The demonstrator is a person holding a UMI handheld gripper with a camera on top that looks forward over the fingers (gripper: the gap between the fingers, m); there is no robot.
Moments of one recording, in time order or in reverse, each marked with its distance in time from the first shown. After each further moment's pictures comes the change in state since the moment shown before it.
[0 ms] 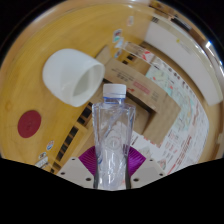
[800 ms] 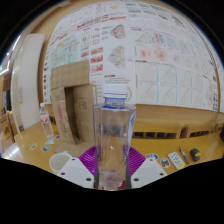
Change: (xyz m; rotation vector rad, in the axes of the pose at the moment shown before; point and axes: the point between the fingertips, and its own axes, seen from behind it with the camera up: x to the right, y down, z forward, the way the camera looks) arm -0.077 0.002 -0.018 0.017 -0.334 2.141
